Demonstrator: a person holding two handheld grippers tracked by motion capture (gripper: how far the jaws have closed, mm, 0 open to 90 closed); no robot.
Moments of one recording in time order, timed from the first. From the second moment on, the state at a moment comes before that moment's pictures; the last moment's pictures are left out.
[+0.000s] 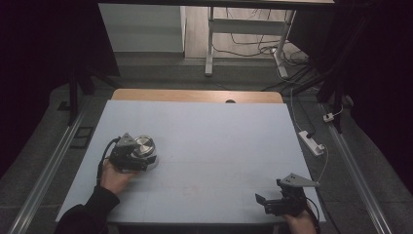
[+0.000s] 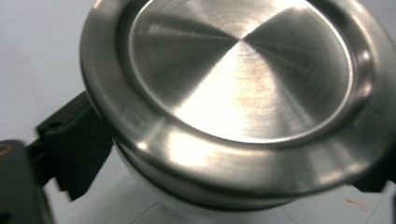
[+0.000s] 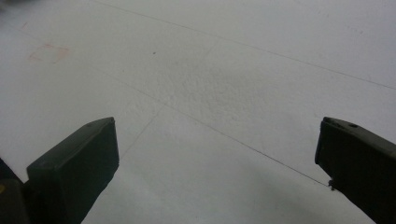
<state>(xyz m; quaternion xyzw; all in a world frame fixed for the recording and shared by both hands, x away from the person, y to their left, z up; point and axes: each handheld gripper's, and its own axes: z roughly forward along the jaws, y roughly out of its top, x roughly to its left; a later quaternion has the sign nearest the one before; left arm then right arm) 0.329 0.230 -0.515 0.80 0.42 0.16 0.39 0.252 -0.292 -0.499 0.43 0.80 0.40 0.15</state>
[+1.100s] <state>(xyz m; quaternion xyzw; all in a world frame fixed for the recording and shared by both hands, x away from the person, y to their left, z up) 0.327 0.223 -0.495 0.81 0.40 0.16 0.40 0.252 -0.293 -0.499 0.42 0.80 0.40 0.15</state>
